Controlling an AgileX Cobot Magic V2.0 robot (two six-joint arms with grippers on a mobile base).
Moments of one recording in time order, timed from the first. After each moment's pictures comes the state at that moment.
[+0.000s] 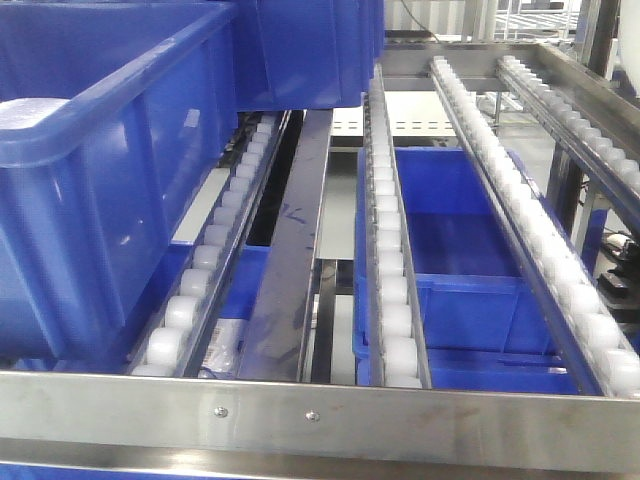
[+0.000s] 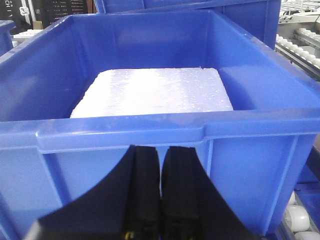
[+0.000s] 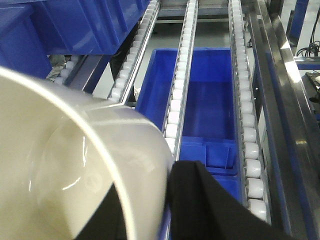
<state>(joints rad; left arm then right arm) -0.16 -0.01 0.01 -0.07 0.09 0.10 0.17 0.36 -0.53 -0.10 0.46 0.24</state>
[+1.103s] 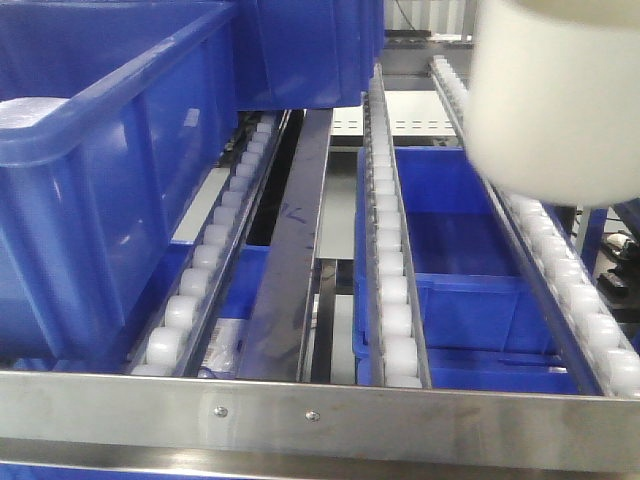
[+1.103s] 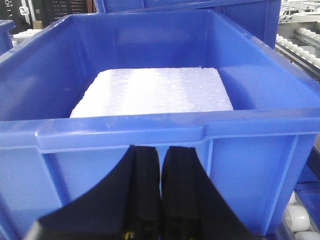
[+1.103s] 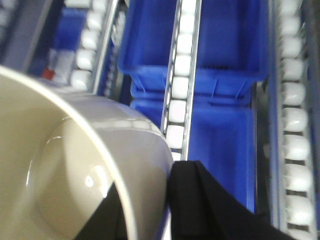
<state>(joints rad) -0.16 -0.01 0.01 -0.07 0.09 0.10 0.17 1.17 -0.88 -0.05 0.44 0.24</state>
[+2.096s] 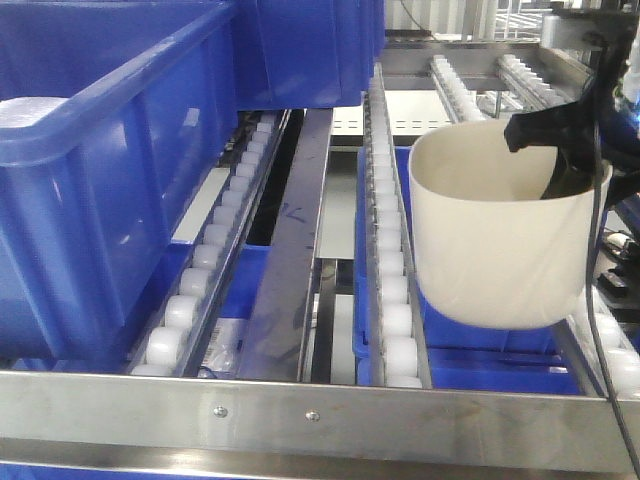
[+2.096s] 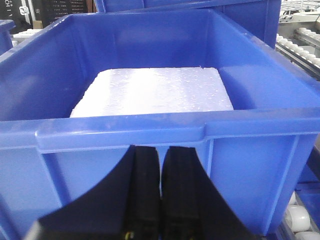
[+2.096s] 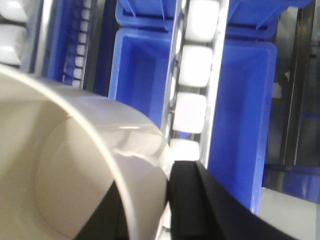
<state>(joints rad) -0.16 -0.01 0.01 -0.07 0.09 0.10 0.19 1.60 -0.99 -0.05 0.39 0.24</state>
